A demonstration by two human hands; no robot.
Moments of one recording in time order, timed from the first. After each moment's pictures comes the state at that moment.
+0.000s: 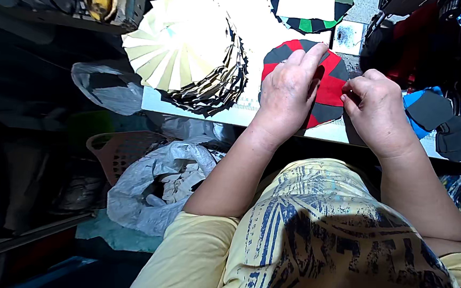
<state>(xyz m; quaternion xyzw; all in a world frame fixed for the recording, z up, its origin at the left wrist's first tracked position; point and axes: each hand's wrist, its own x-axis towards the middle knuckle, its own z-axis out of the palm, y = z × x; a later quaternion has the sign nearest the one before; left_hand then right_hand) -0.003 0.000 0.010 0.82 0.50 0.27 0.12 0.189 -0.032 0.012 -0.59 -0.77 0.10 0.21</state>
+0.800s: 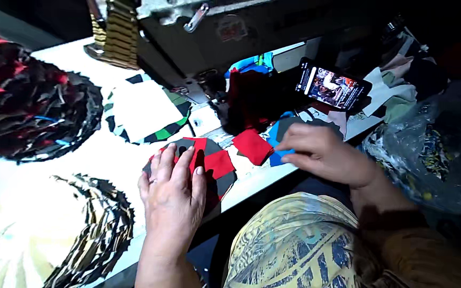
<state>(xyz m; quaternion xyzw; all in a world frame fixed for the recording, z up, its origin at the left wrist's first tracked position) -0.015 0.007 -0.010 0.87 0.44 0.20 0.08 0.294 -0.112 0.046 -0.51 -0.75 0.19 0.38</state>
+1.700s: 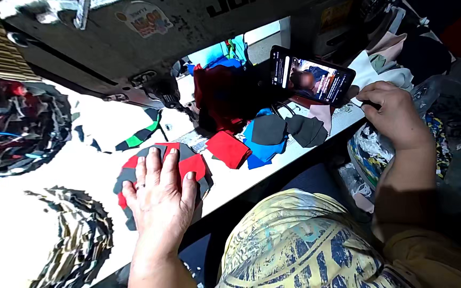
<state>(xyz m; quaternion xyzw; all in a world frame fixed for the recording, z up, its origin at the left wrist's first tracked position) -0.006 0.008 -0.029 0.87 0.48 0.13 0.04 0.456 -0.176 0.003 -0.78 -0.57 0.00 0.26</state>
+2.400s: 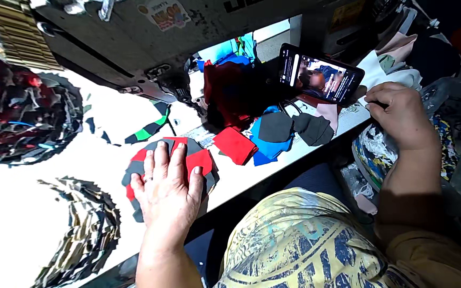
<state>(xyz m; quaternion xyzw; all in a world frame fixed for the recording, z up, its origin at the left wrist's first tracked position) -0.003 0.006 -0.028 0.86 0.49 0.14 0.04 0.454 -0.175 0.002 -0.78 -0.57 -0.01 0.27</state>
